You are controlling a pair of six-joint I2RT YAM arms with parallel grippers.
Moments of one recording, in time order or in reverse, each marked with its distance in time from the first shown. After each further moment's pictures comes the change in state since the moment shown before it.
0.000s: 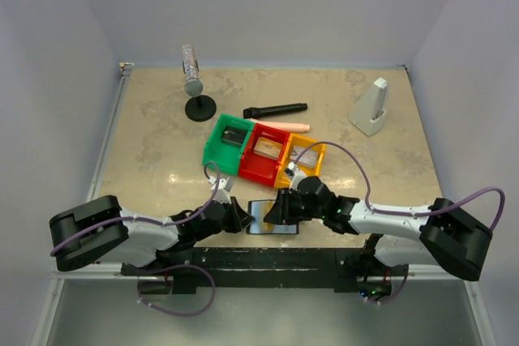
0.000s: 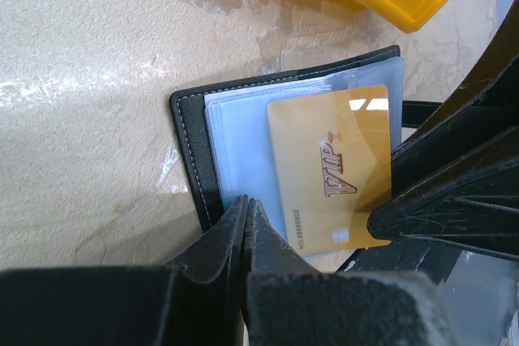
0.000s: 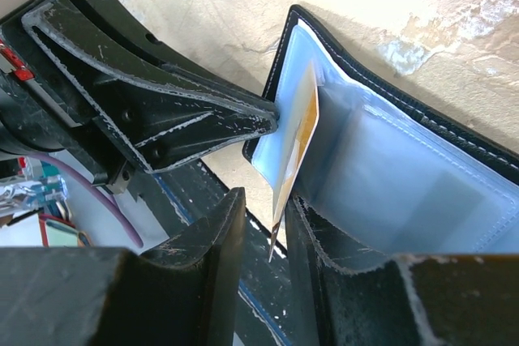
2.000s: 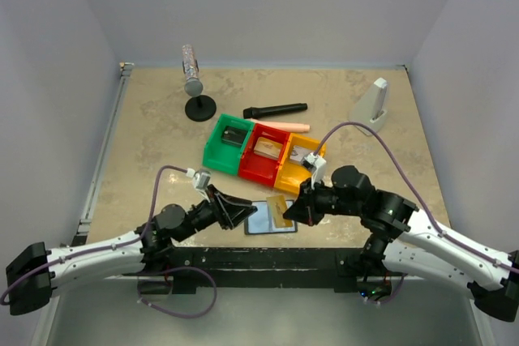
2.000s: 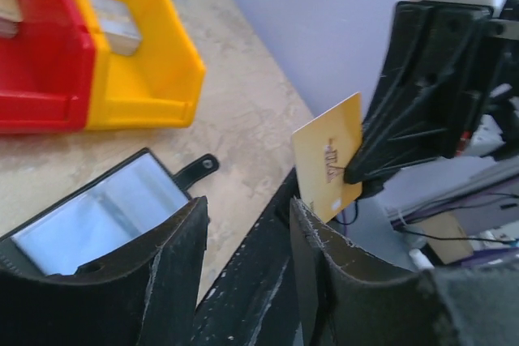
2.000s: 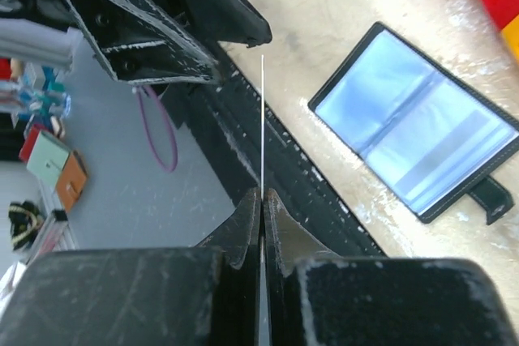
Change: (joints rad) left arm 0.002 -0.669 -0.025 -0.127 0.073 0.181; right arm -0.006 -0.494 0.308 -0.695 -0.037 -0.321
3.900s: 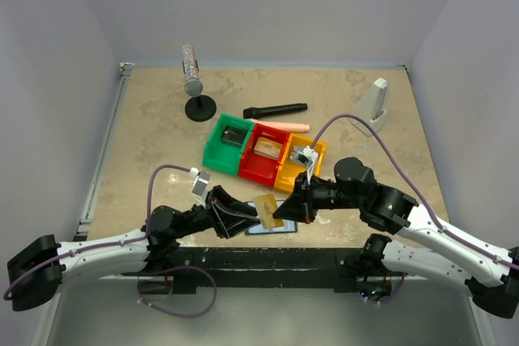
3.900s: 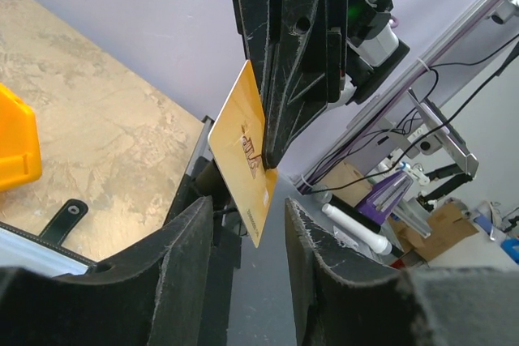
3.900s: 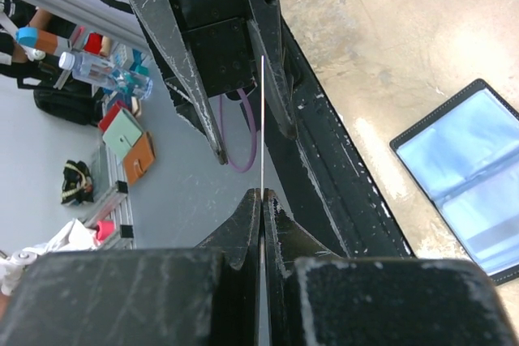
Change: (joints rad) left arm 0.019 0.101 -0.036 0.456 0.341 0.013; right arm 0.000 0.050 0.082 0.116 -0.206 0.009
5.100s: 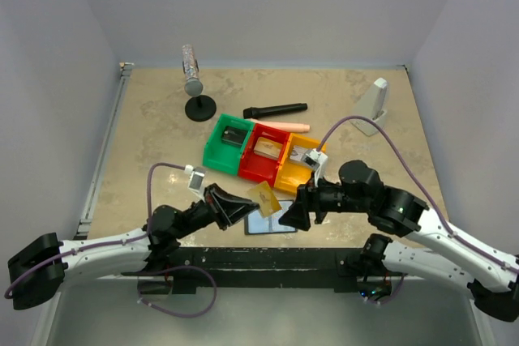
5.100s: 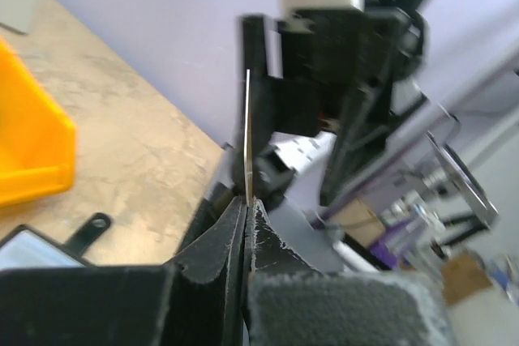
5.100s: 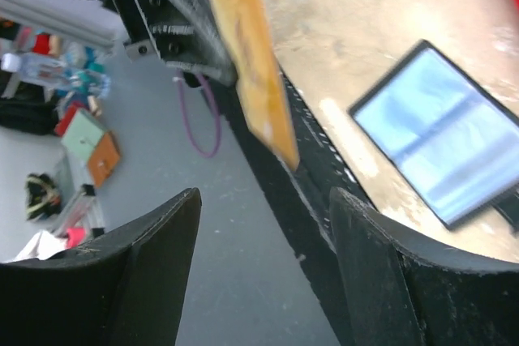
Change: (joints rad) left arm 0.003 0.031 0.000 0.047 -0.074 -0.018; right arm 0.000 -0.021 0.021 -0.129 0.055 -0.024
